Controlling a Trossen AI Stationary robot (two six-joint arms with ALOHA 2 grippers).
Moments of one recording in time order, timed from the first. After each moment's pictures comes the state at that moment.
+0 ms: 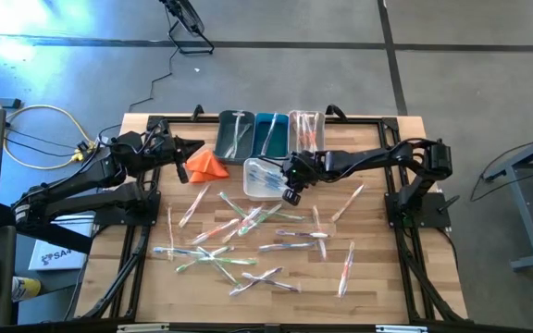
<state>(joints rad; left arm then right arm) 0.43 0.46 0.50 -0.05 -0.02 0.18 -0.17 1.72 1.07 -0.34 0.06 0.26</state>
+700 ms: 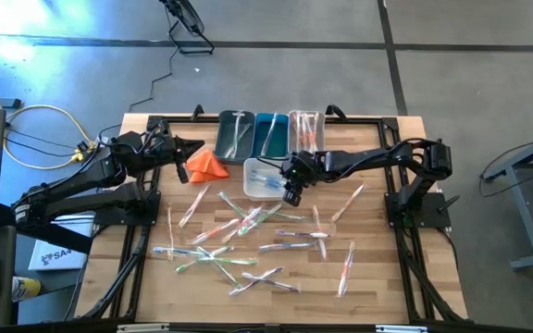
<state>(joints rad) 0.43 0.46 0.50 -0.05 -0.02 0.18 -0.16 1.73 1.07 -0.32 0.05 0.20</state>
